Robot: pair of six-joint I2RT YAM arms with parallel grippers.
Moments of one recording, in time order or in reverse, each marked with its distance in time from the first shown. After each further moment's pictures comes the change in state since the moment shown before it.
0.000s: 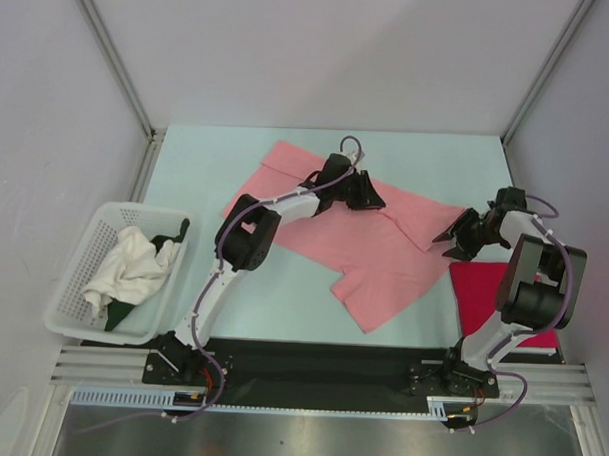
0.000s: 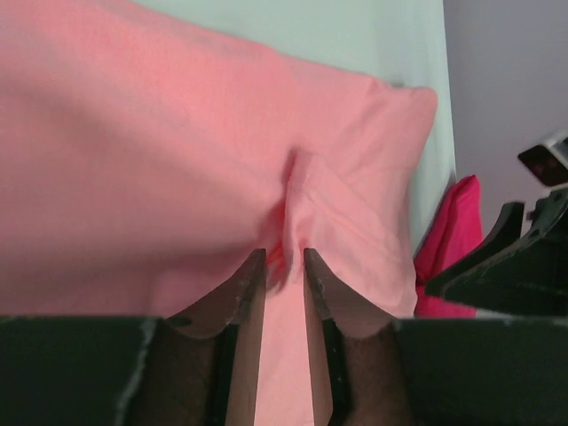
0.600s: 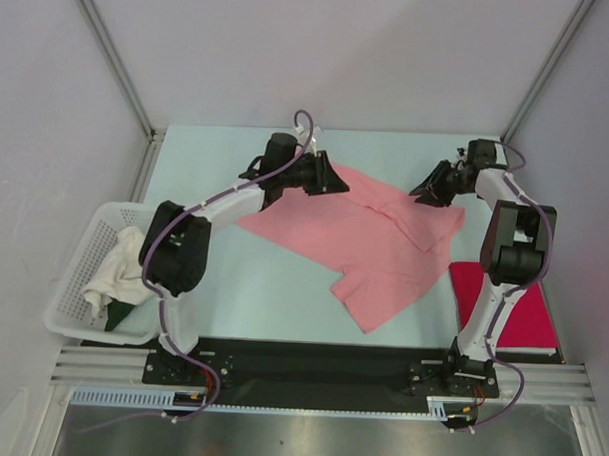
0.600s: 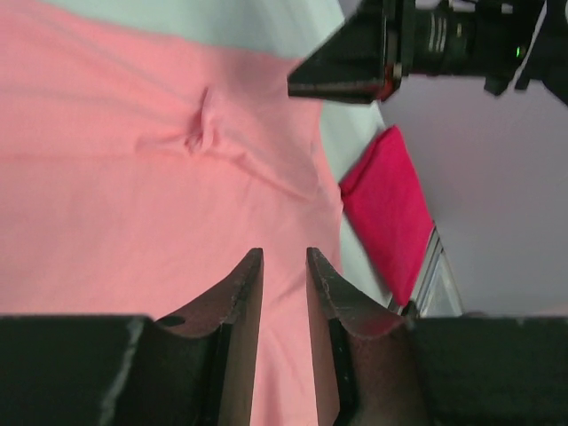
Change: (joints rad) left arm 0.124 -0.621 -0.515 -0.016 0.103 0.163; right arm 0.164 0.316 0.508 0.028 -0.082 -0.002
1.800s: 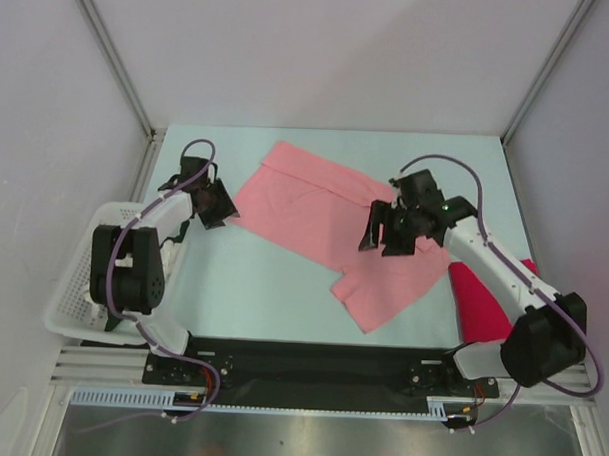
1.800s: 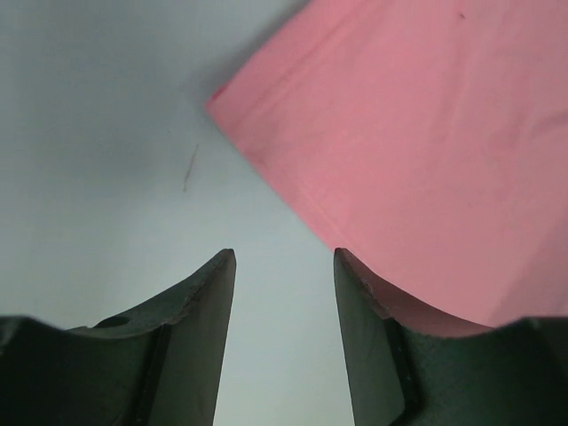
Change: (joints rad) left arm 0.462 -0.310 -0.385 -0.522 -0.466 0.093; right arm 0.526 -0.607 -0.309 -0.269 0.292 -0.011
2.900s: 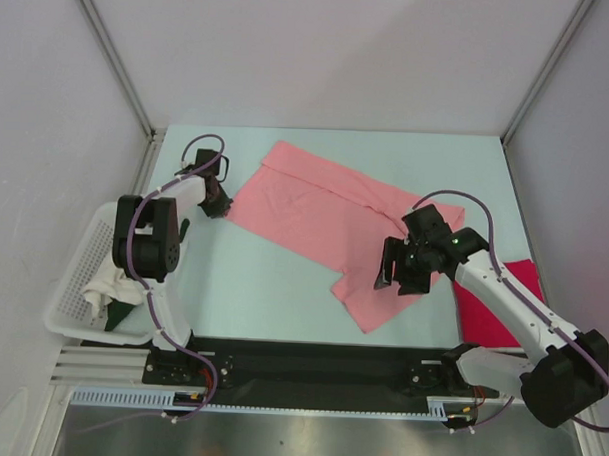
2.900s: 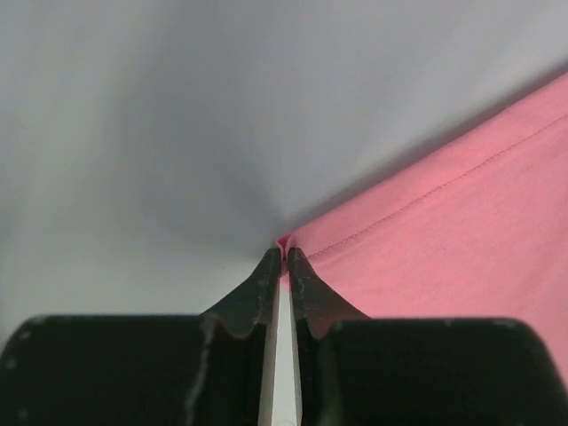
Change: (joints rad) left arm -0.019 0.304 0.220 -0.020 -0.287 -0.077; right arm 0.099 -0.251 -0.264 -0.145 0.080 0.101
